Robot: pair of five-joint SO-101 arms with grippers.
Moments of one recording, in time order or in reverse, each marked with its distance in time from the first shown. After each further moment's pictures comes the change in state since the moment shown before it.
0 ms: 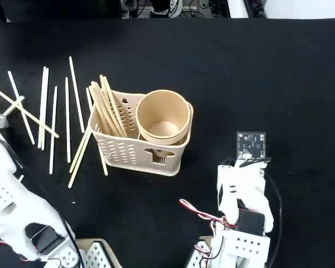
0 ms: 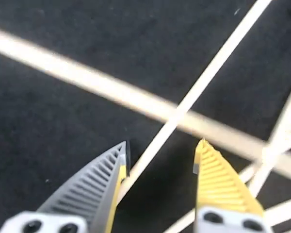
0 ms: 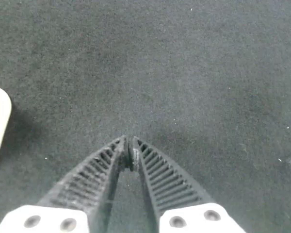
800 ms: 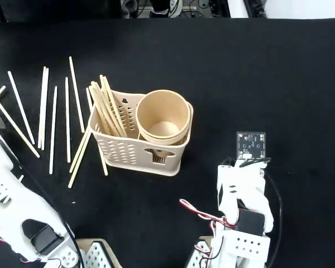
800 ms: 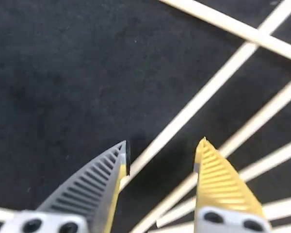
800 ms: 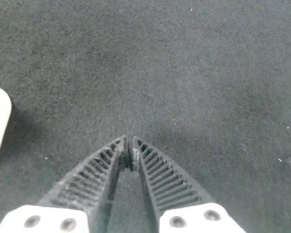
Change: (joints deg) left arm -1.4 9.3 -20.0 18.2 1.4; right arm 0.0 0.0 0.0 0.0 0.0
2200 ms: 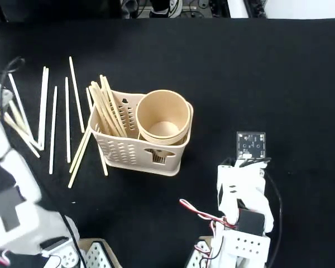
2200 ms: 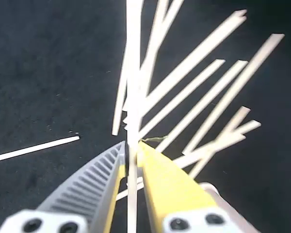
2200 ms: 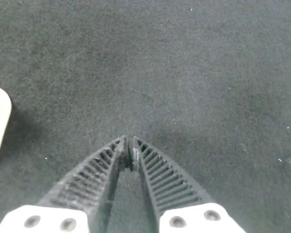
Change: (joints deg) left arm 14.4 -39.4 0.5 23.2 -14.7; right arm 0.0 0.0 0.0 0.0 0.0
